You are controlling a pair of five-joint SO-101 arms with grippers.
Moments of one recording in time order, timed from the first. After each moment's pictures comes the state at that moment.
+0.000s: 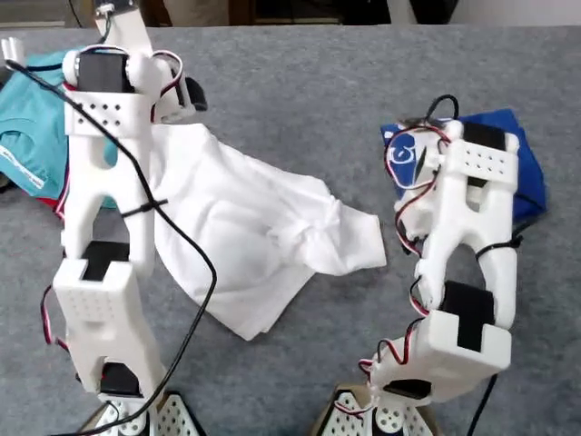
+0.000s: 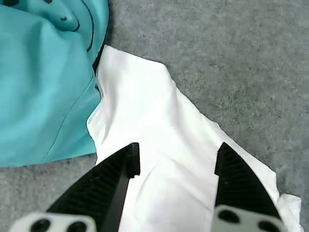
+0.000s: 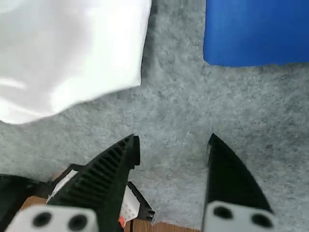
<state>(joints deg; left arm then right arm) 1.2 21.8 -54.2 100.2 6.9 12.3 7.1 5.6 98.3 18.3</state>
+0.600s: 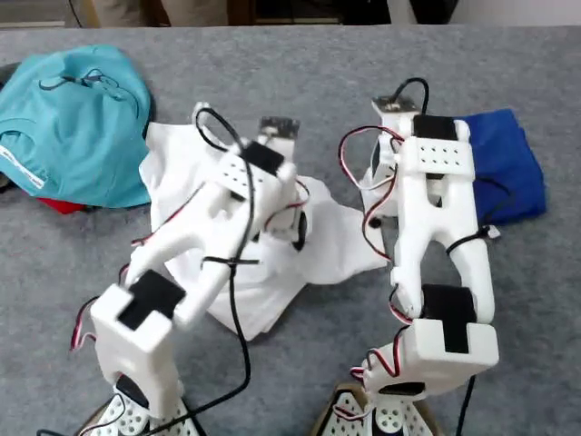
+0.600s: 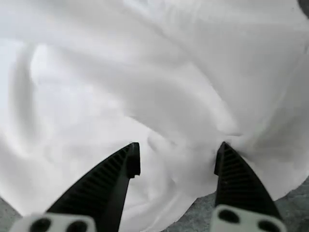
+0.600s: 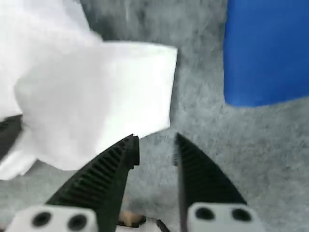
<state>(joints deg) 28.7 16.7 -0.8 79.4 11.7 0.8 5.6 4.6 90.5 0.4</state>
